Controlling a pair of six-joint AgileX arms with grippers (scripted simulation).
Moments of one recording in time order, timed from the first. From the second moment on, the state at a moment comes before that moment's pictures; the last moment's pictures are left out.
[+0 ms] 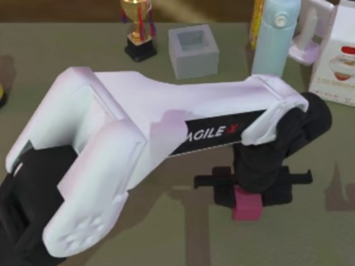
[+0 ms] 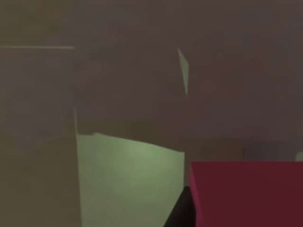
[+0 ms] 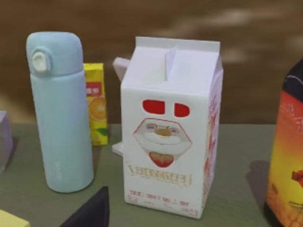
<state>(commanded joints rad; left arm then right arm) -1.00 2.35 1.87 -1.07 -0.02 -0.99 0.00 0.00 0.00 0.00 0.00 0.00</state>
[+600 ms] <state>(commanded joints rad) -1.00 2.35 1.87 -1.07 -0.02 -0.99 0.00 0.00 0.00 0.00 0.00 0.00</state>
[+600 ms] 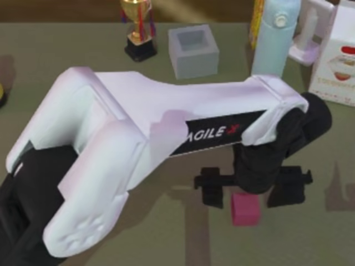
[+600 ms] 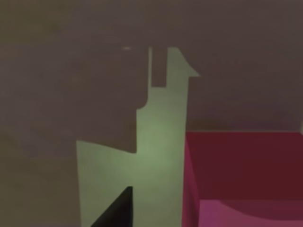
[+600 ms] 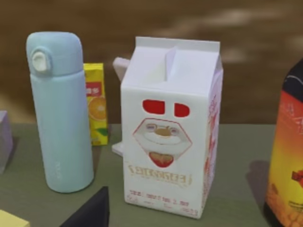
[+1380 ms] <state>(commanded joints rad) -0.99 2.33 2.00 -1.24 -0.02 -0.99 0.00 0.00 0.00 0.00 0.00 0.00</state>
